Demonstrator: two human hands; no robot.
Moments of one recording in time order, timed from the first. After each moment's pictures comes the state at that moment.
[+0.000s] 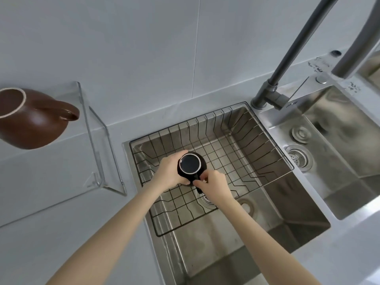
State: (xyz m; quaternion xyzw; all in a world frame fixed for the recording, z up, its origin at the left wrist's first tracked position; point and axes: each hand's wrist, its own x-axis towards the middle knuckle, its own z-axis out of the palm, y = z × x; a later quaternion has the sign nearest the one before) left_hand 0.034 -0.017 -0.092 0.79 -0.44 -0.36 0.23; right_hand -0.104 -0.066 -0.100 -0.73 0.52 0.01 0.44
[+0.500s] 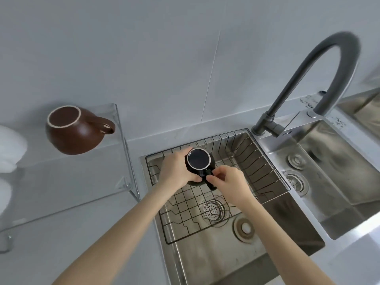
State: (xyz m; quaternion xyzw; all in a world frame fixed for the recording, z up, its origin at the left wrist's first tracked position) left_hand 0.037 -0.008 -0.007 0.81 -0.43 -0.24 0.31; right_hand -0.107 -0.072 -0.008 -0.77 0.47 -0.10 0.42
